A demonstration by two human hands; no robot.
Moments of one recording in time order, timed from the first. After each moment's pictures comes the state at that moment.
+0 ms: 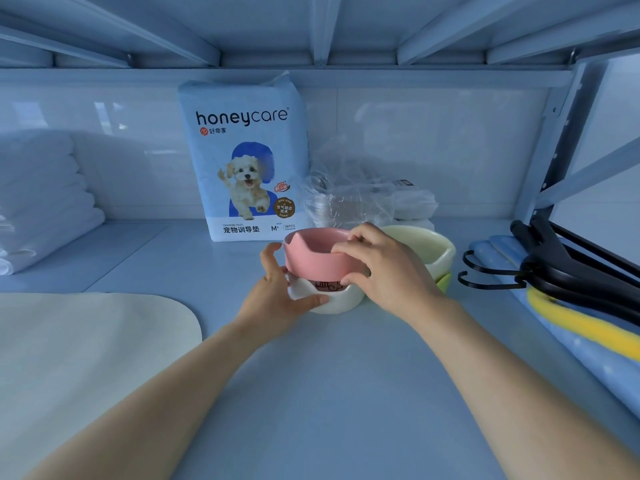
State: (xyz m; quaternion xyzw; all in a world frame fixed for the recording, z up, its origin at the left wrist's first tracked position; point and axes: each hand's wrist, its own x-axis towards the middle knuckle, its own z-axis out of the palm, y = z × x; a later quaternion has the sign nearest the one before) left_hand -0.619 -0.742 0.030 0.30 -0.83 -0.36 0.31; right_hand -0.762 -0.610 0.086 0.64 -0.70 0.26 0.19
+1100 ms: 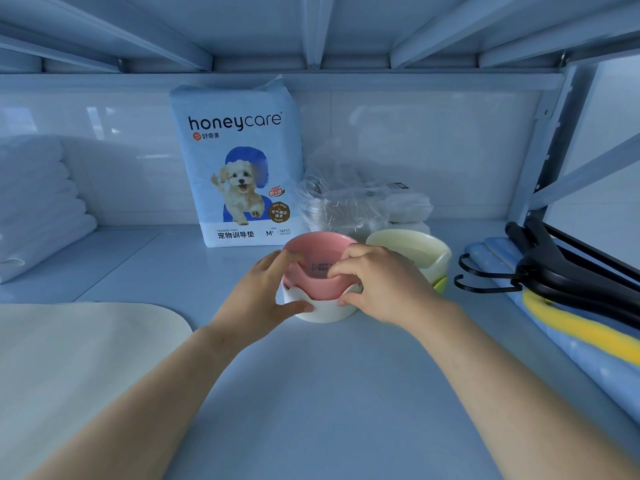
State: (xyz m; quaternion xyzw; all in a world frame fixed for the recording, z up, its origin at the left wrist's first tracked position) left_hand -0.603 -0.749 0.047 0.16 -0.91 -0.16 0.34; right_hand -0.757 -0.607 0.093 0.64 -0.73 0.19 0.10
